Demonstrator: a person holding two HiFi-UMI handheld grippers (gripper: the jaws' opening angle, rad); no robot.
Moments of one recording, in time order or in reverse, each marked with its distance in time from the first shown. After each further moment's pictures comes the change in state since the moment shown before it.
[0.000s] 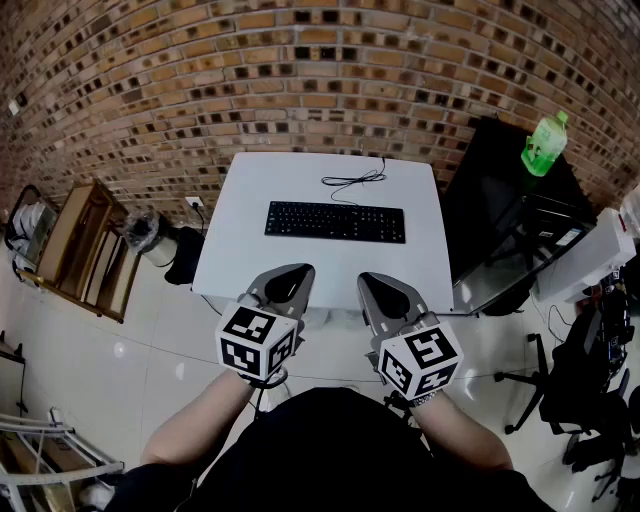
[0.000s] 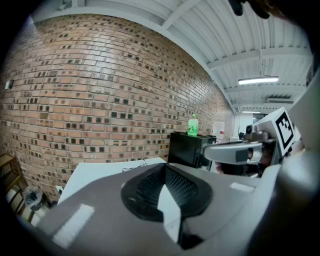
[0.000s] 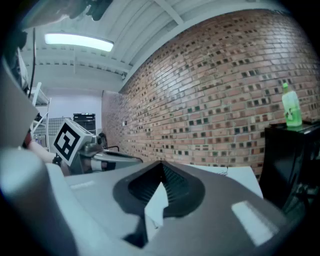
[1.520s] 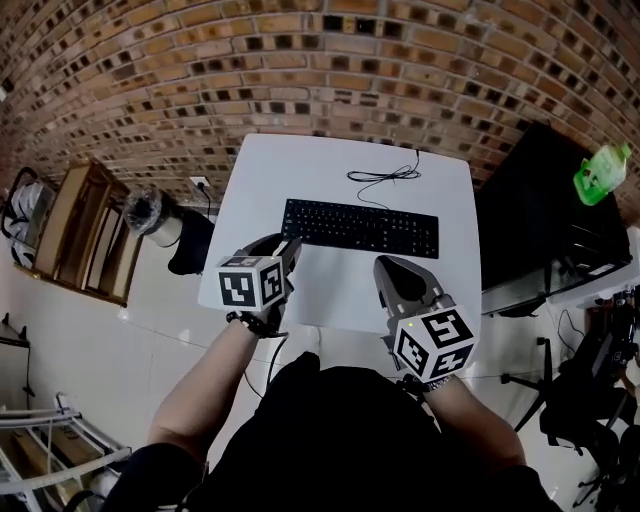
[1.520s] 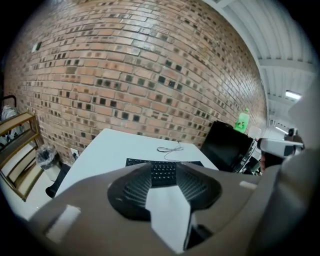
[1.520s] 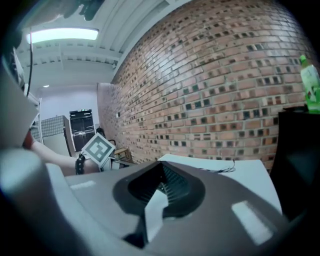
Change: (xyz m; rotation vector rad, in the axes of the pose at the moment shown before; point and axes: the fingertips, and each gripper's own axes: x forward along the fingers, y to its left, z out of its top) left arm 0.099 0.208 -0.073 -0.343 0.213 0.195; right arm 0.132 -0.060 -0.019 0.052 0.126 -0.006
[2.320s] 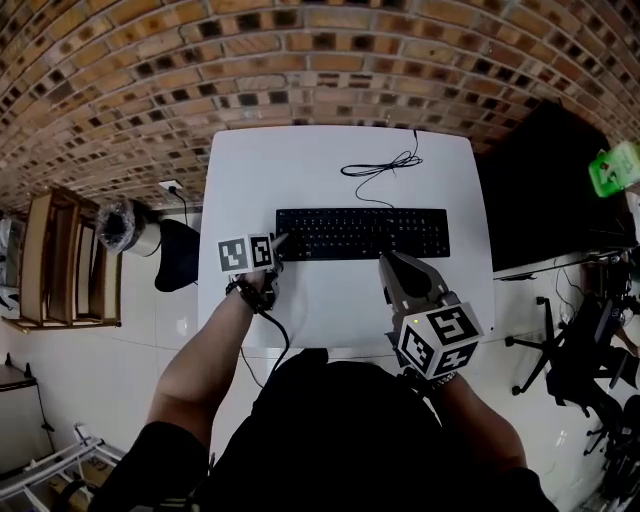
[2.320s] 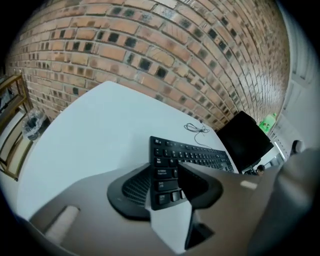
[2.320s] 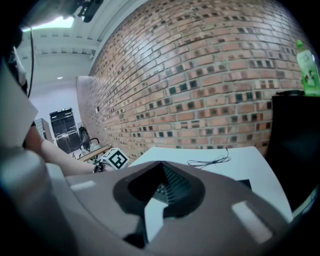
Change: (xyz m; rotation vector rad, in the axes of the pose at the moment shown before) left arm 0.147 0.123 -0.052 -0.205 0.332 -0.059; right arm 0.085 -0.043 -0.017 0.119 0.109 -0.163
